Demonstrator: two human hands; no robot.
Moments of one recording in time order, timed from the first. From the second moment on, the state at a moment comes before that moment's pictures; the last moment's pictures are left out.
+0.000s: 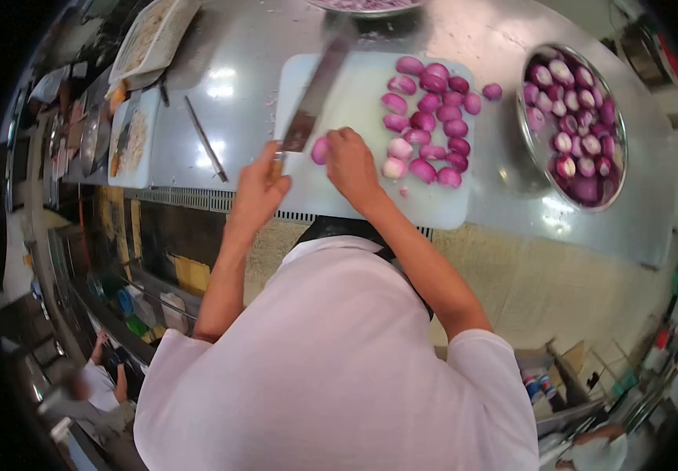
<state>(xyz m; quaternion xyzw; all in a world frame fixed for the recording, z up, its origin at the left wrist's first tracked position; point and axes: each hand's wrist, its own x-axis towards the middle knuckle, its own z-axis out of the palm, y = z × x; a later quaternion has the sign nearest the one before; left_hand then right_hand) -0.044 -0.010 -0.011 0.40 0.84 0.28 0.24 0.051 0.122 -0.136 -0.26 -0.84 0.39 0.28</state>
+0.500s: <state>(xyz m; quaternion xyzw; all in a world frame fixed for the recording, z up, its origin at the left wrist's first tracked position) -0.069 -0.037 -0.061 0.30 0.87 0.31 0.23 0.190 0.119 -0.112 -0.24 -0.91 0.24 0.22</state>
